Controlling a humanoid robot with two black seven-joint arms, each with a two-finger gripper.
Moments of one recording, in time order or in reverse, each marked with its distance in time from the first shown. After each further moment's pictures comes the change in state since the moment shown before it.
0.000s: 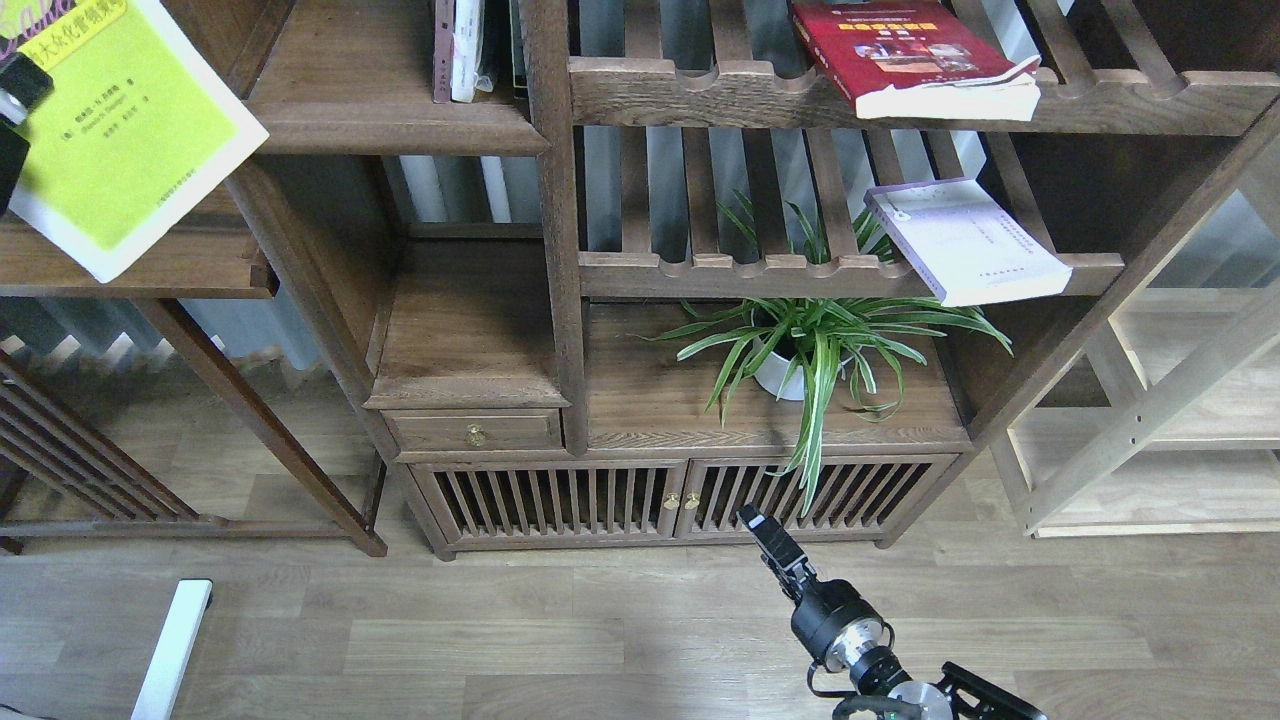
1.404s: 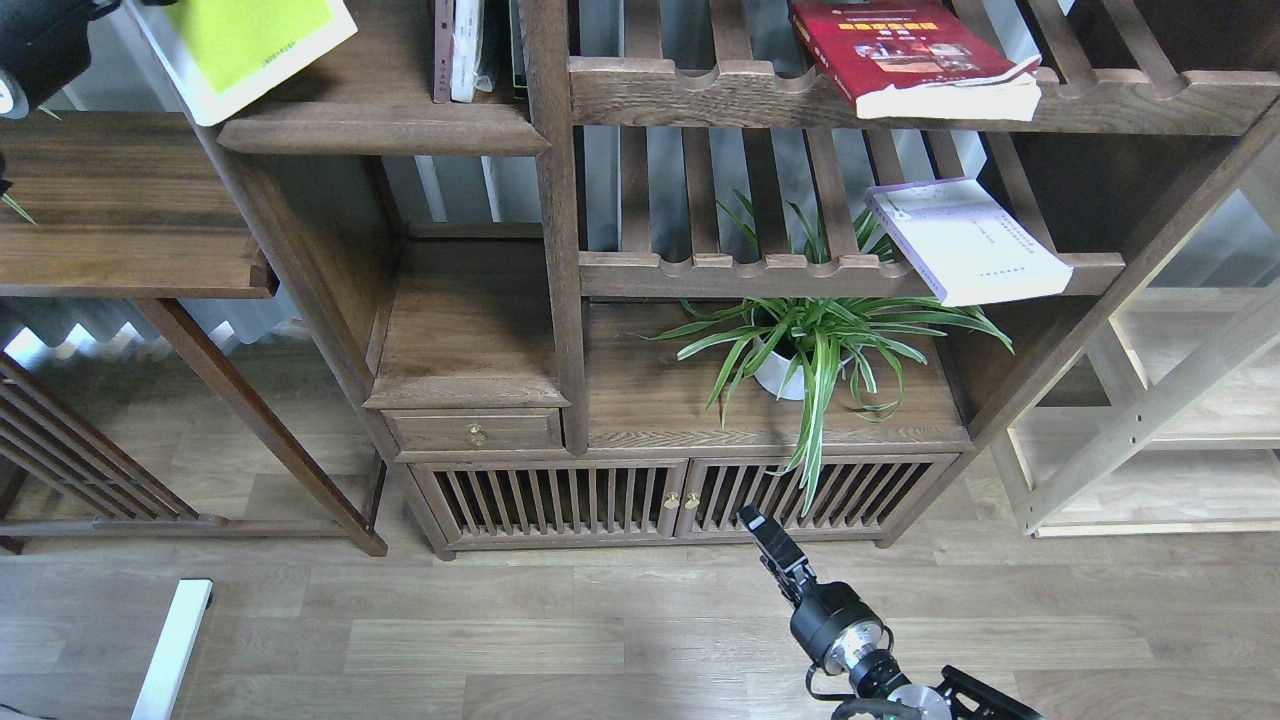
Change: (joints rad) left arm -0.580 0.129 0.578 0.301 0.074 0.416 0.000; right arm -0.009 0.000 0.000 0.010 0.011 0.000 0.003
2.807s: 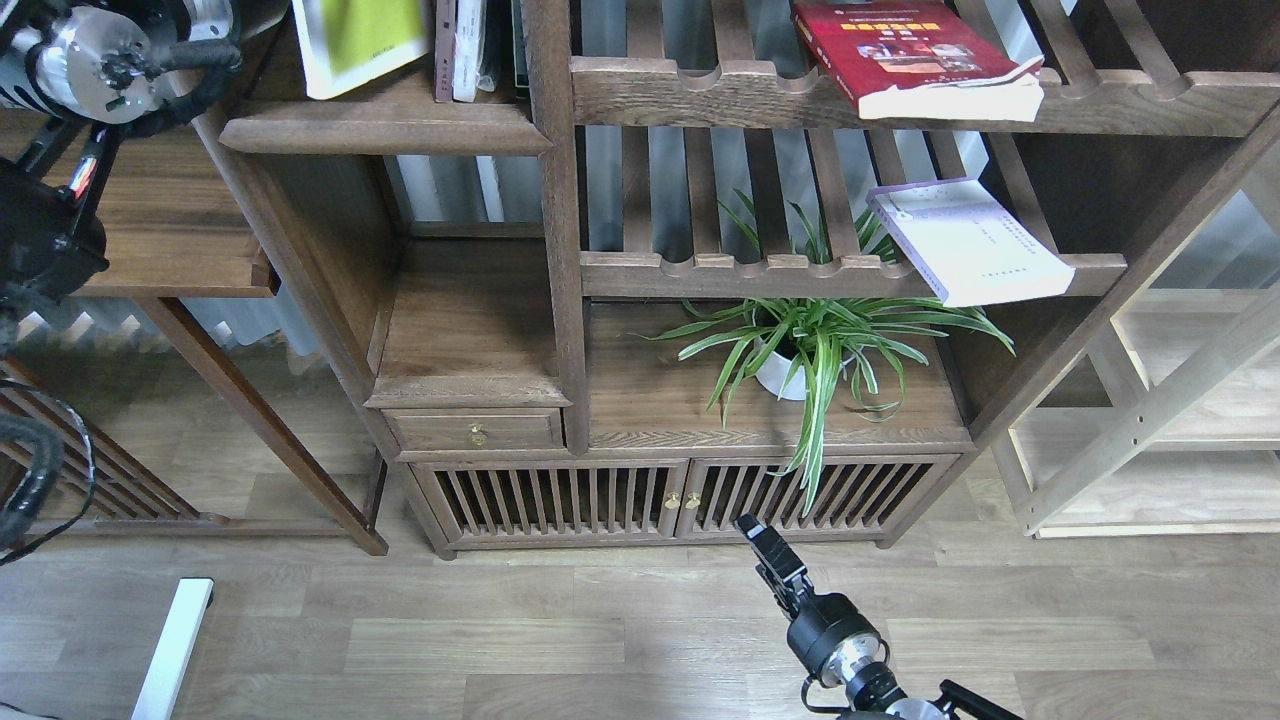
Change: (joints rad) left arm -0.333 -0.184 0.321 0.364 0.141 0.067 0.000; right arm -0.033 0.000 -0.001 0.040 0.018 0.000 0.001
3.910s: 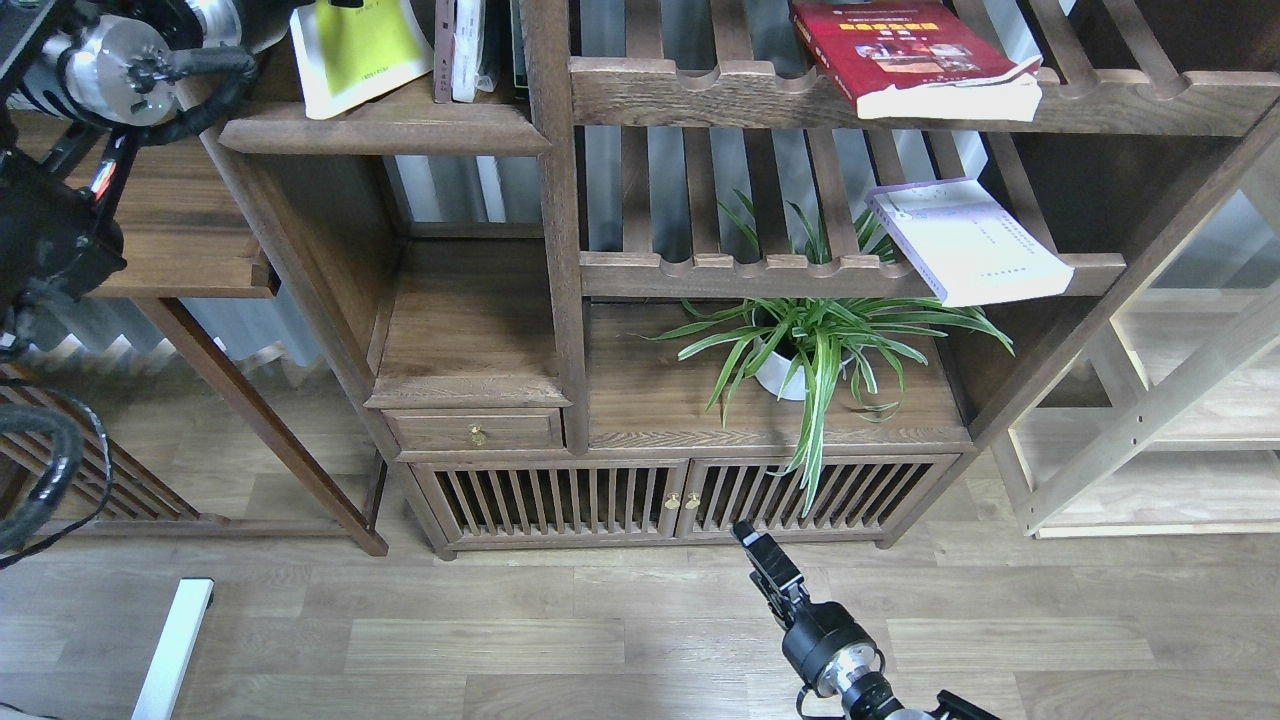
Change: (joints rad) left arm -0.037 -0.048 0.014 0.139 -0.002 0.039 0.000; right arm -0.026 0.000 0.000 0.028 0.001 0.000 0.000
